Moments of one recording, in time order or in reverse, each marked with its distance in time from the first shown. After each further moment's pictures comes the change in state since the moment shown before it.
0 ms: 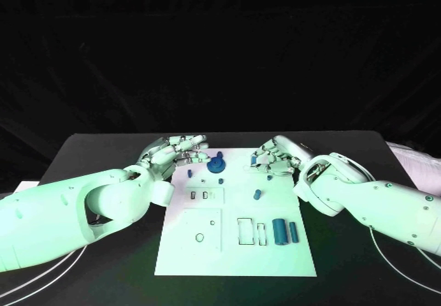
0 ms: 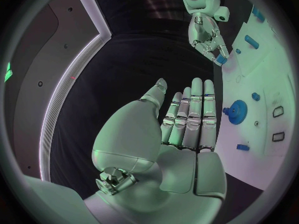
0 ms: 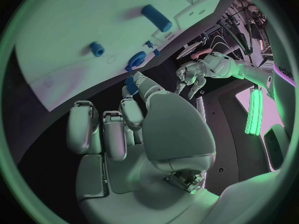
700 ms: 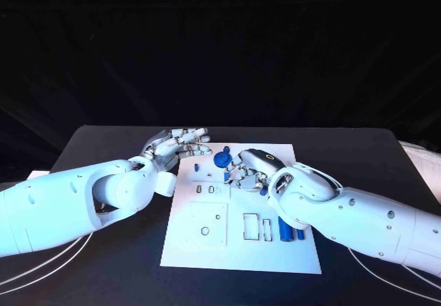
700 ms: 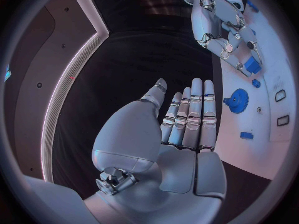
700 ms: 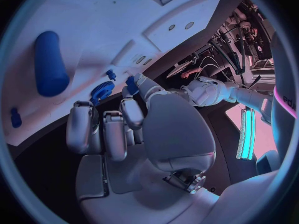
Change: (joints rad) left arm 0.000 -0.003 0.000 -0.036 0.000 0.000 0.002; left_hand 0.000 0.000 0.000 0.000 0.000 0.000 0.000 0.000 0.000 0.000 0.000 0.004 0.000 0.000 0.000 -0.004 0.000 0.000 0.000 0.000 0.000 0.000; right arm -0.033 0.157 -0.036 0.044 -0.227 0.045 -0.166; right_hand -0.011 0.002 -0.002 0.000 0.000 -0.003 -0.003 -0.010 0.002 0.000 0.000 -0.010 -0.008 0.000 0.000 -0.004 0.000 0.000 0.000 0.000 0.000 -0.012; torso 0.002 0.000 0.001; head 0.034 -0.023
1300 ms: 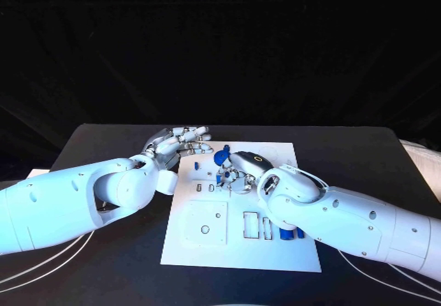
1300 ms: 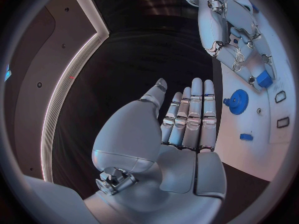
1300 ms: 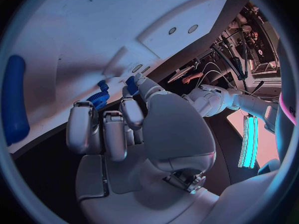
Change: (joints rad) left arm 0.000 0.006 0.000 -0.002 0.000 0.000 0.000; left_hand 0.000 0.000 0.000 0.000 0.000 0.000 0.000 0.000 0.000 0.000 0.000 0.000 0.000 0.000 0.000 0.000 0.000 0.000 0.000 0.000 0.000 0.000; right arm -0.008 0.071 -0.010 -0.034 -0.050 0.026 -0.059; right_hand -0.001 -0.001 0.000 0.000 -0.001 -0.003 0.000 -0.006 -0.002 0.000 0.000 0.000 0.000 0.000 0.000 0.000 0.001 0.000 0.000 0.000 0.000 -0.001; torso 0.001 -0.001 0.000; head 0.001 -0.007
